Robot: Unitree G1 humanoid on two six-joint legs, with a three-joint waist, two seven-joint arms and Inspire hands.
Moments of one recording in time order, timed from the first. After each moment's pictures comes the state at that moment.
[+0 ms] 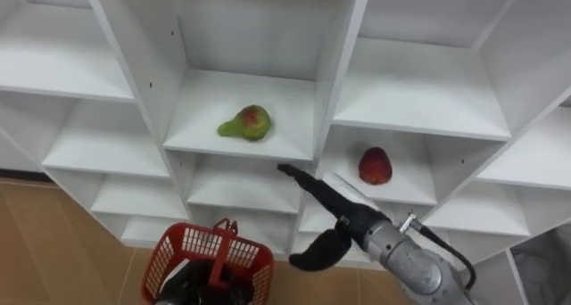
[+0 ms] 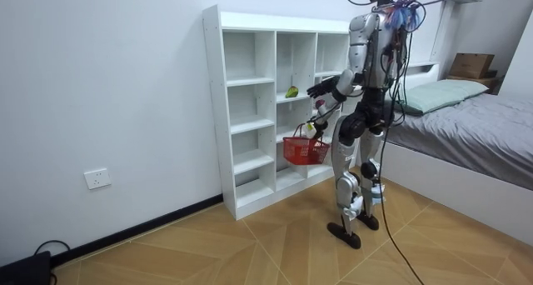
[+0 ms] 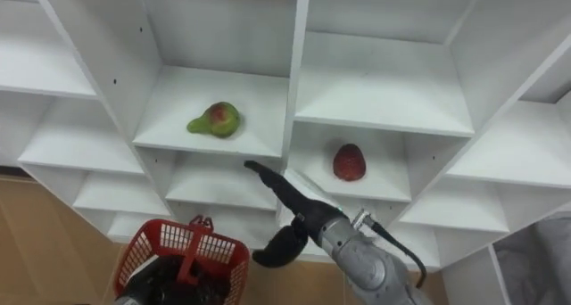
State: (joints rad) left arm 0.05 0.22 -0.16 0.86 -0.07 -0.09 -0.18; right arm -0.01 -0.33 0.43 0.13 -0.32 -0.07 0.21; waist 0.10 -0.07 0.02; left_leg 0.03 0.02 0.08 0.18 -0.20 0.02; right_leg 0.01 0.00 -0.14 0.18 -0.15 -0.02
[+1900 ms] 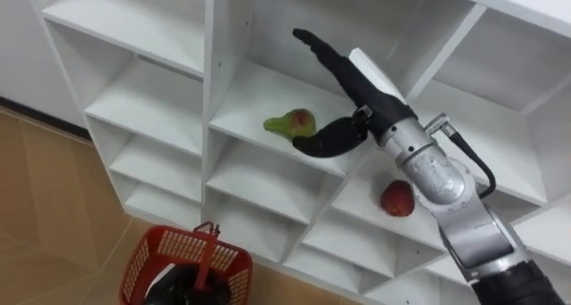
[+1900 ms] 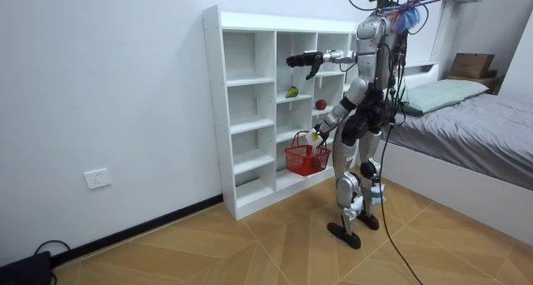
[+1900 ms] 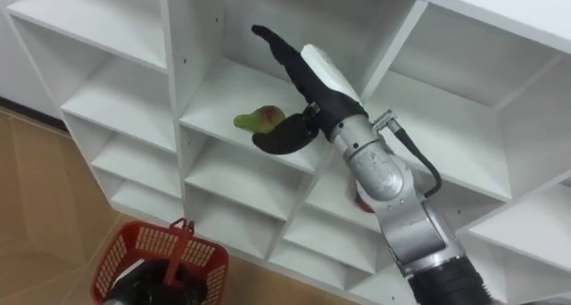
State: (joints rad) left arm 0.05 0.22 -0.05 0.83 0.04 -0.03 -0.21; right arm -0.31 -0.33 0.29 0.15 -0.18 -0.06 0.10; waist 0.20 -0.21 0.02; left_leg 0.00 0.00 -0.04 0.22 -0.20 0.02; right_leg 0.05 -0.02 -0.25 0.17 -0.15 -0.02
